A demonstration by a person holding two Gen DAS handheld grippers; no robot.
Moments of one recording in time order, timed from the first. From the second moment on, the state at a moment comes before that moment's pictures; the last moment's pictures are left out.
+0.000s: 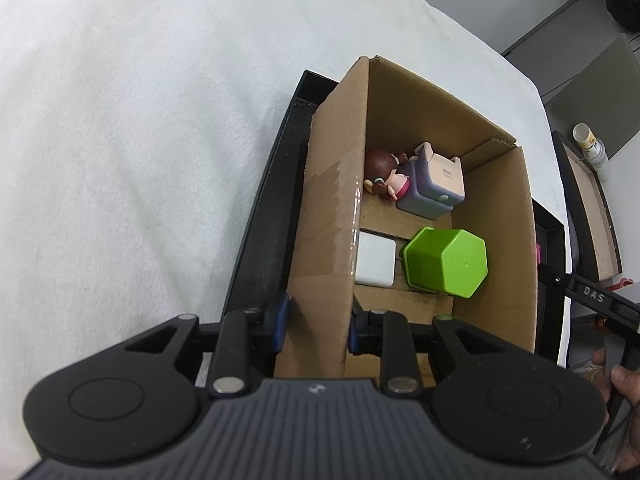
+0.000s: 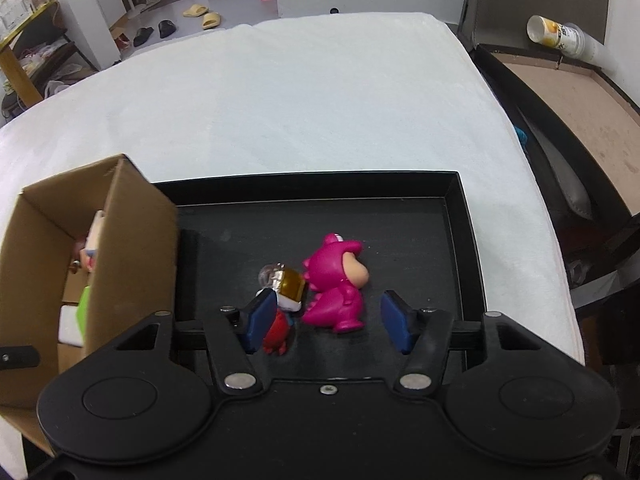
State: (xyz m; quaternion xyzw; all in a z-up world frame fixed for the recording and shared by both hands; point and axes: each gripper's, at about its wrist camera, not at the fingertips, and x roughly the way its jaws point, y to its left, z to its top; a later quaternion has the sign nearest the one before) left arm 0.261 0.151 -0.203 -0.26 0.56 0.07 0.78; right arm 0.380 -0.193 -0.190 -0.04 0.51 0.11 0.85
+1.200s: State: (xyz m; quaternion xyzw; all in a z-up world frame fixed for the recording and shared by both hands) left arm 0.260 0.152 -0.203 -0.27 0.56 0.07 0.78; right arm 0.355 -0.189 -0.143 -0.03 0.50 0.13 0.85
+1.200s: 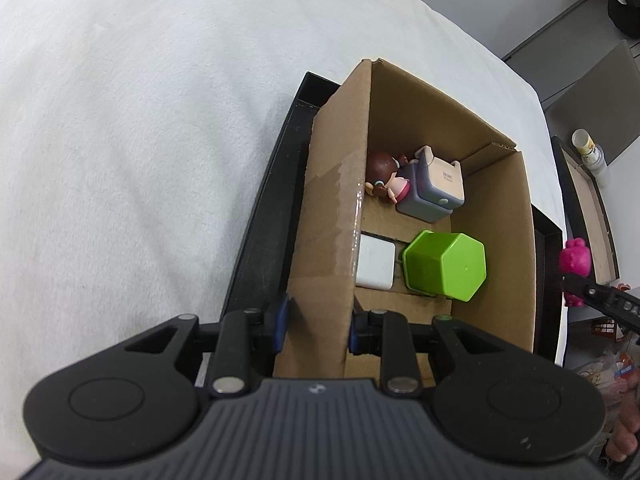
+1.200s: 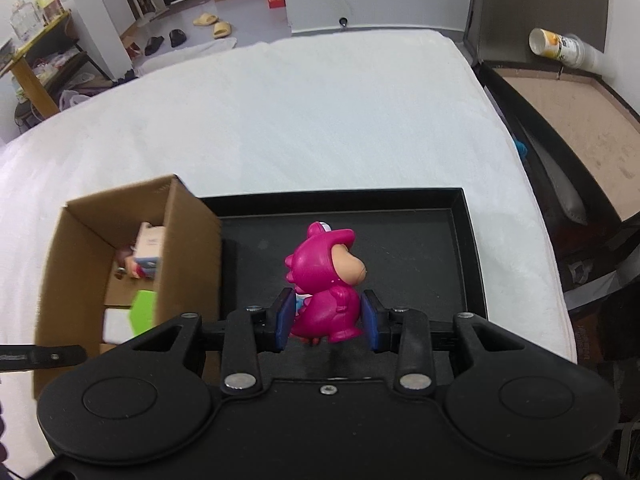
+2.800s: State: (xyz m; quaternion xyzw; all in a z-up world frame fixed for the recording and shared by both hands) left arm 0.260 0.163 -0.207 -0.28 0.56 0.05 0.78; right arm 0.331 -0.029 -0.130 -0.04 0.49 0.29 0.82
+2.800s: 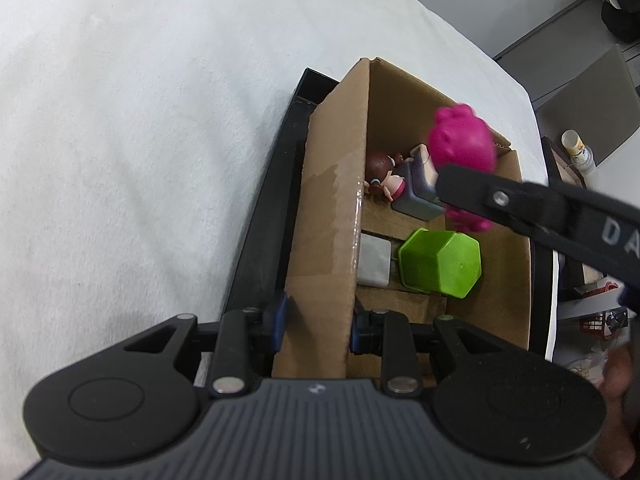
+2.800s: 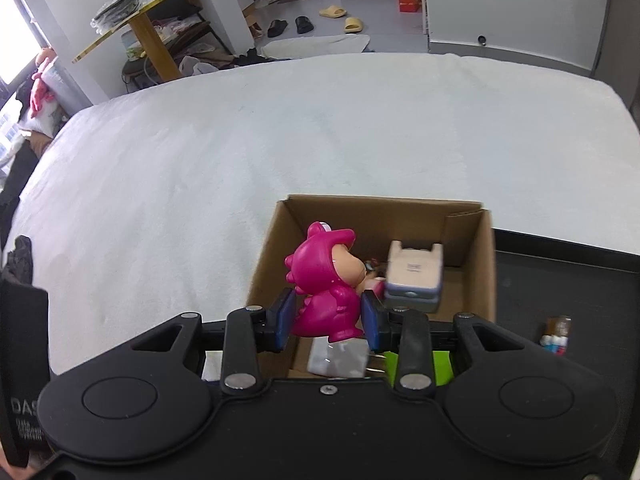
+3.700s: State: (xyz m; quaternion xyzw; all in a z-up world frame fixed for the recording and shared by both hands) left arm 0.260 0.159 -0.206 -0.28 0.56 0.06 0.78; right arm 0.332 -0.106 -0.110 0.00 0.49 0.25 0.83
